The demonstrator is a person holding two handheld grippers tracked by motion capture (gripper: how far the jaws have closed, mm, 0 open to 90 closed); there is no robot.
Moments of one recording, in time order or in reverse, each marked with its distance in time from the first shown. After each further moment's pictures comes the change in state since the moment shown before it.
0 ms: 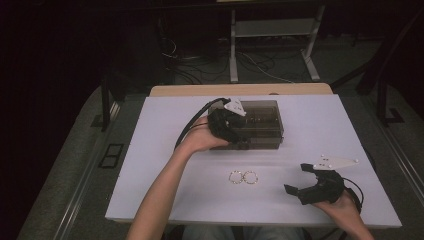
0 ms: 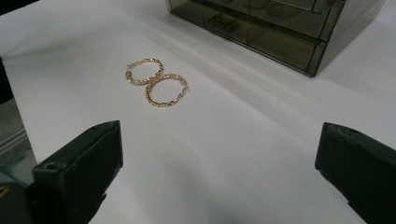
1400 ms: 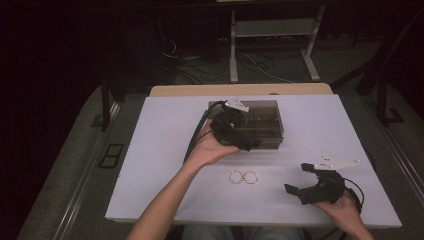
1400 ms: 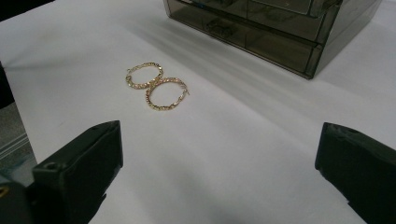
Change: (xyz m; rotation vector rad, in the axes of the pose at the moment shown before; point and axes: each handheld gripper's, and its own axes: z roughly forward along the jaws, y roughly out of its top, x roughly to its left) left arm -0.037 0.020 -0.017 -0.081 0.044 -0.291; right arm 0.001 0.000 -0.002 -0.012 -0.004 0.015
